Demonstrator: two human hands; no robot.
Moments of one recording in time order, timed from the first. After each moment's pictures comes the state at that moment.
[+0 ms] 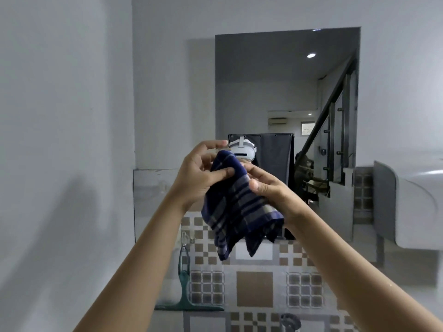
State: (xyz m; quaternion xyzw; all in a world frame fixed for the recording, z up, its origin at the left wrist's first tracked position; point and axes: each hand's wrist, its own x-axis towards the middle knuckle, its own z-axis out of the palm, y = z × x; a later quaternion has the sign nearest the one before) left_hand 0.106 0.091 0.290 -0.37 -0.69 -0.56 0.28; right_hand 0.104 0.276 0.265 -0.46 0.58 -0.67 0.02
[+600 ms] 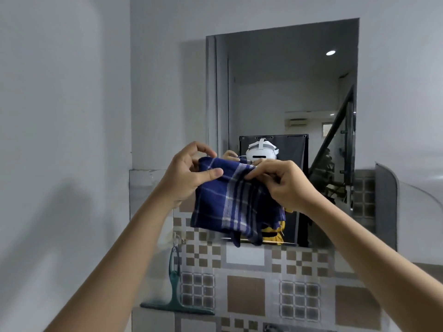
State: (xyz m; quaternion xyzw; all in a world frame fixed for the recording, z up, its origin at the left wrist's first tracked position) left_hand 0.112 0.124 0.294 -0.32 -0.72 -0.53 0.30; right_hand 0.090 0.352 0.282 -0.39 0.77 -0.37 -0.35
